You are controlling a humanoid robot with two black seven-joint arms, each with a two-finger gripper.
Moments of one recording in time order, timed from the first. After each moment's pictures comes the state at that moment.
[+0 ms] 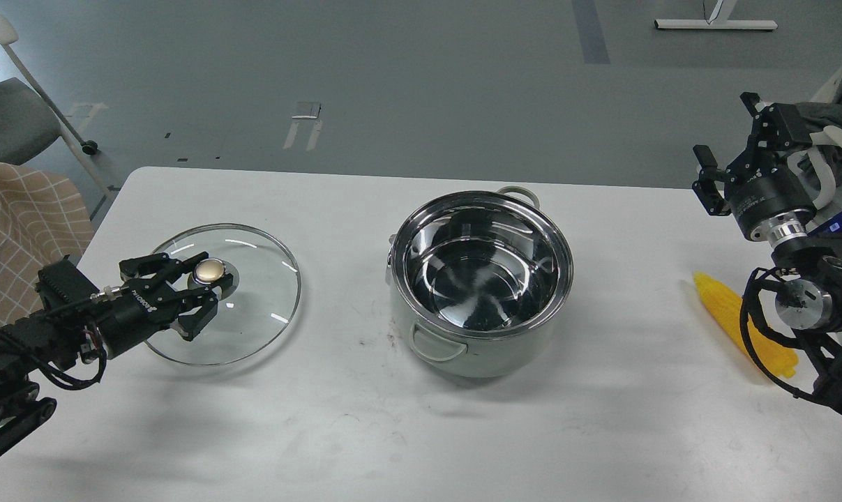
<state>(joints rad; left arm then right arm) -0.29 0.75 -0.69 -0.97 2.12 0.45 -0.49 0.69 -0.38 0.82 0.62 -0.40 0.29 0.49</state>
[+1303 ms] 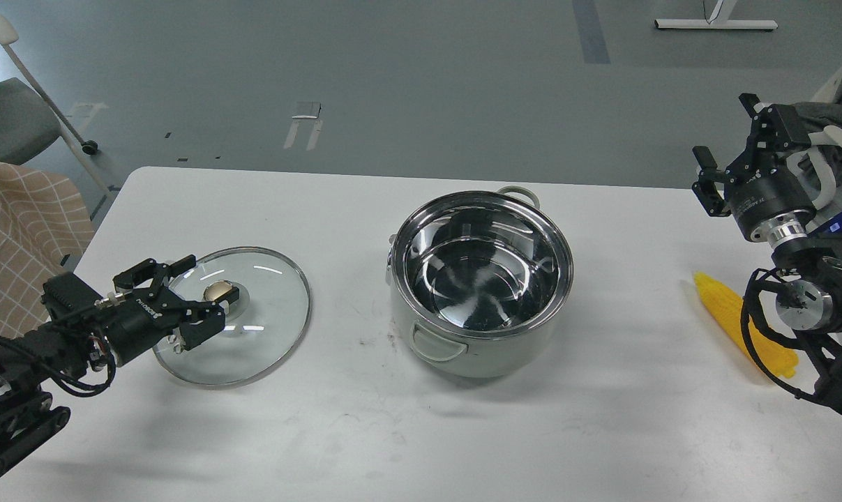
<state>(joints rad) -0.29 0.72 -0.71 -0.94 2.03 0.46 -0.49 0.69 -0.38 0.82 0.62 -0.41 0.29 0.49</state>
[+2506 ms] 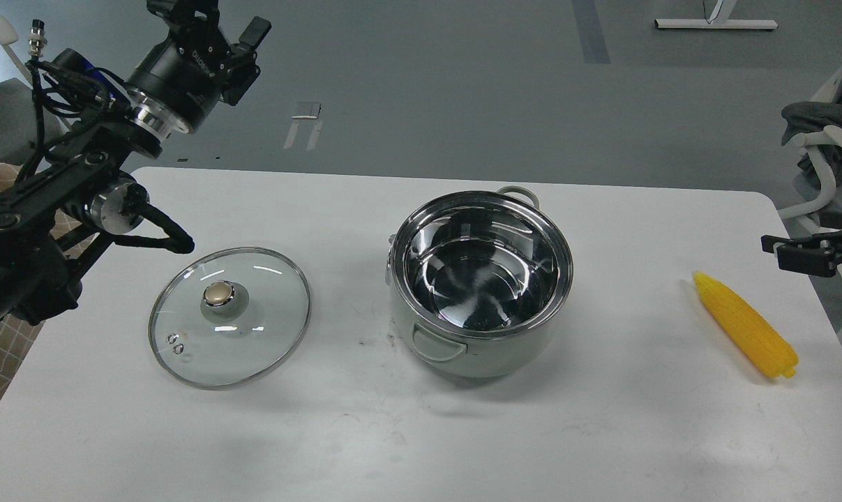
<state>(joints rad) -0.81 0.58 -0.72 -1.08 0.47 -0.15 -0.49 0.93 -0.99 0.13 0.95 -1.79 0.14 0.49</state>
